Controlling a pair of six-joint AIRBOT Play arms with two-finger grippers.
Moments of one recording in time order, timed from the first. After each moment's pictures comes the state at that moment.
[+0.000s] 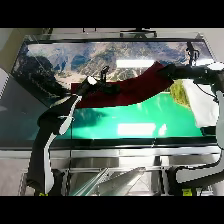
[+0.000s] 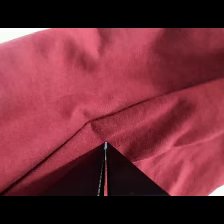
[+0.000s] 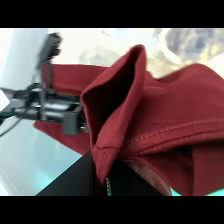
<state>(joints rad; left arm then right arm) -0.42 -2.27 1.97 0.63 -0.91 -1.24 -0.23 -1.62 1.49 -0.42 1.26 0.94</state>
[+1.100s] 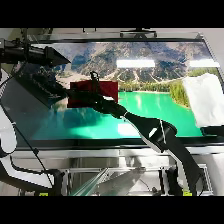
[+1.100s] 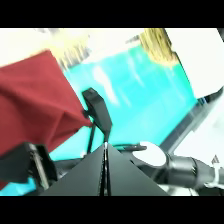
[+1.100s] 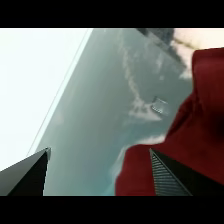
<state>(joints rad) 0.10 -1.66 1.98 0.63 -1.57 -1.25 0.78 -2.13 1.75 0.66 0.33 0.18</state>
